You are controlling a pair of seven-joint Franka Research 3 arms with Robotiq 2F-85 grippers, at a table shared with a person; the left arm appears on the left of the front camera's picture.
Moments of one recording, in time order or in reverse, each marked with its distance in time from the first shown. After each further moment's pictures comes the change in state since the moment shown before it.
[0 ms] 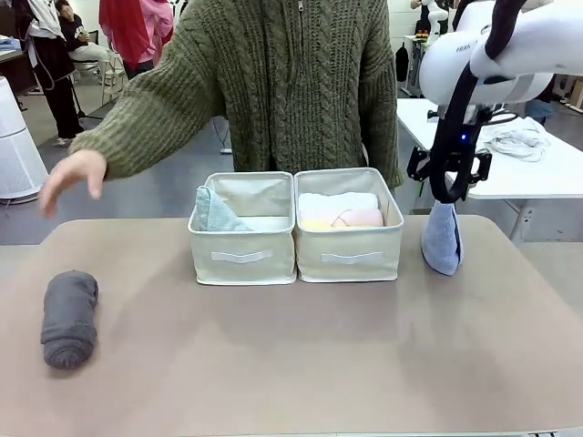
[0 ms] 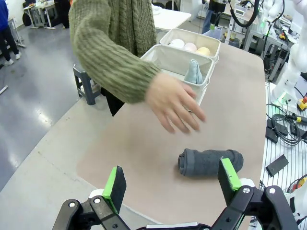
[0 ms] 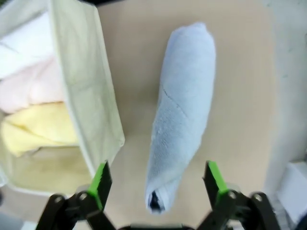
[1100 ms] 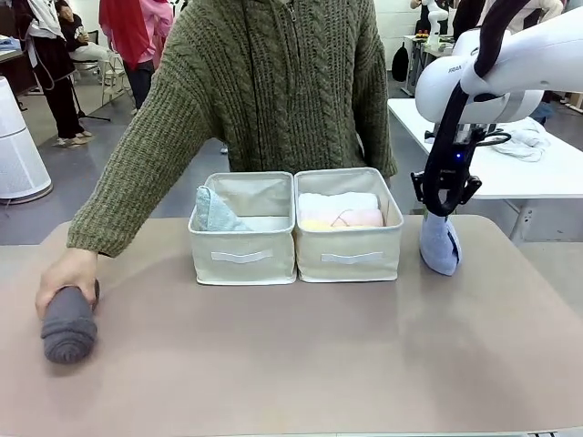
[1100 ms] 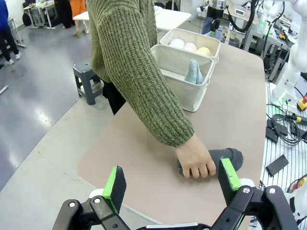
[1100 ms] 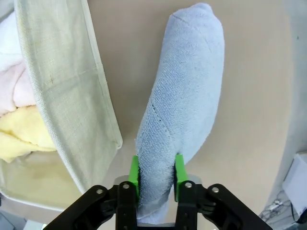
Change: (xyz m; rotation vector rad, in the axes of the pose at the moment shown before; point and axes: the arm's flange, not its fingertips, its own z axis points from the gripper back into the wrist) left arm 0.000 0.000 0.000 0.000 0.000 0.000; right arm 0.004 -0.002 -0.033 0.009 0.076 -0.018
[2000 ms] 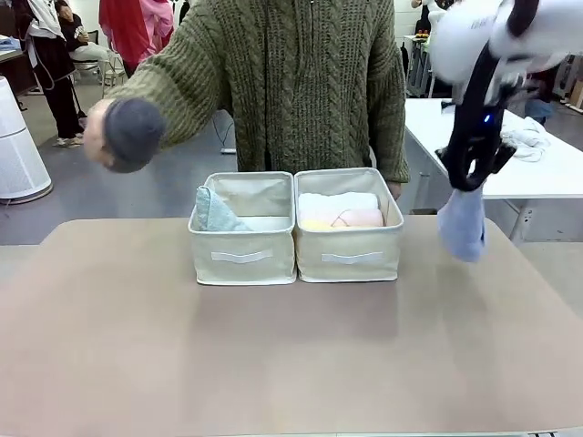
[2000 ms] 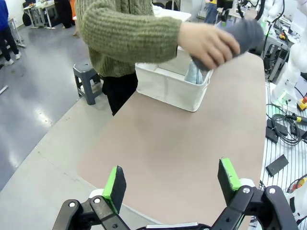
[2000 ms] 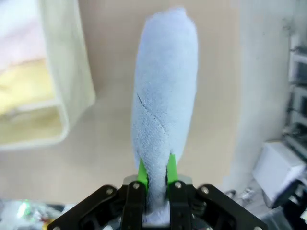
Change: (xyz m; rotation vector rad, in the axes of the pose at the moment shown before) left arm 0.000 0.000 0.000 0.000 0.000 0.000; right arm -0.061 -0.009 0.099 -0.157 -0.002 0.056
